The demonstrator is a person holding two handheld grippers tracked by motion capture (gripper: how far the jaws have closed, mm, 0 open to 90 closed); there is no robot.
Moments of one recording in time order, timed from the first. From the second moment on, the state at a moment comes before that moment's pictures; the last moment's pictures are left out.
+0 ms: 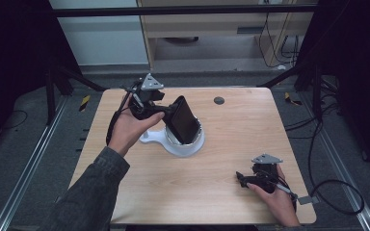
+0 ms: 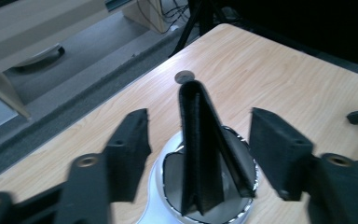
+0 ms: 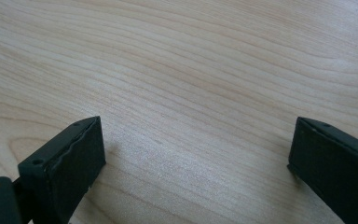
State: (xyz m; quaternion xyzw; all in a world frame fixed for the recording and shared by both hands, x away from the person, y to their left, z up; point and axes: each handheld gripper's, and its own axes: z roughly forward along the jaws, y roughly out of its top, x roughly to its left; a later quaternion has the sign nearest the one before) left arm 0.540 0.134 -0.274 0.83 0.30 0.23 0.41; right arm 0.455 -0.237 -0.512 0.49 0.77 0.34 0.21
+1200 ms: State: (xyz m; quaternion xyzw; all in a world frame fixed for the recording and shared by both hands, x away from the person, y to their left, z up) left arm 0.454 0.157 -0.413 0.84 0.30 0.14 0.44; right arm 0.454 -0.237 -0.513 0.49 0.77 0.33 0.22
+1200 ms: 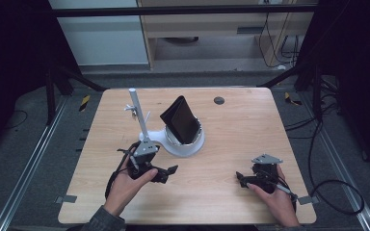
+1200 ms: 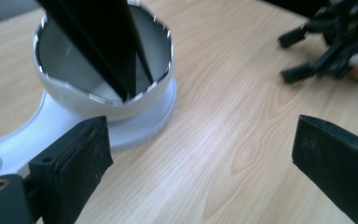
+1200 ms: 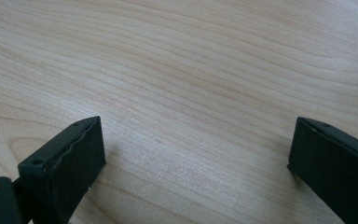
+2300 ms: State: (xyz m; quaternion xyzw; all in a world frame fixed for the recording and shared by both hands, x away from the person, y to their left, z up) left arm 0.493 0.262 -0.493 0.83 0.42 0.20 0.32; right arm 0.453 -0.235 -0.513 0.49 0.77 0.33 0.22
